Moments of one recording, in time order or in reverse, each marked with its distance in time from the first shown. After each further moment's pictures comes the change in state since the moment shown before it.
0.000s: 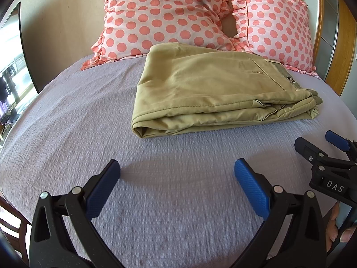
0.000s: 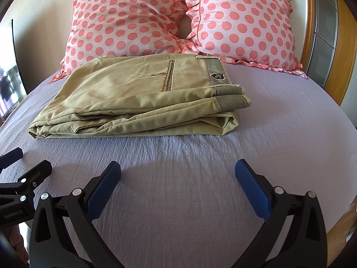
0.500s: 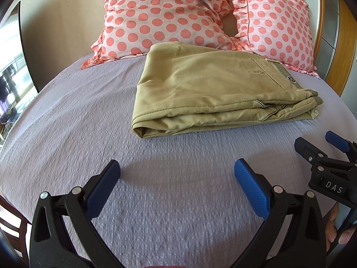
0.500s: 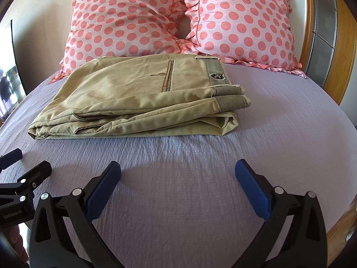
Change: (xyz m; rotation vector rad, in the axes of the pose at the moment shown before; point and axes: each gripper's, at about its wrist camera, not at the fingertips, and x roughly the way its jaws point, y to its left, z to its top) left arm 0.002 0.001 0.001 -0.001 0.007 -0.002; right arm 0.000 0.000 0.000 -0.001 0.000 0.001
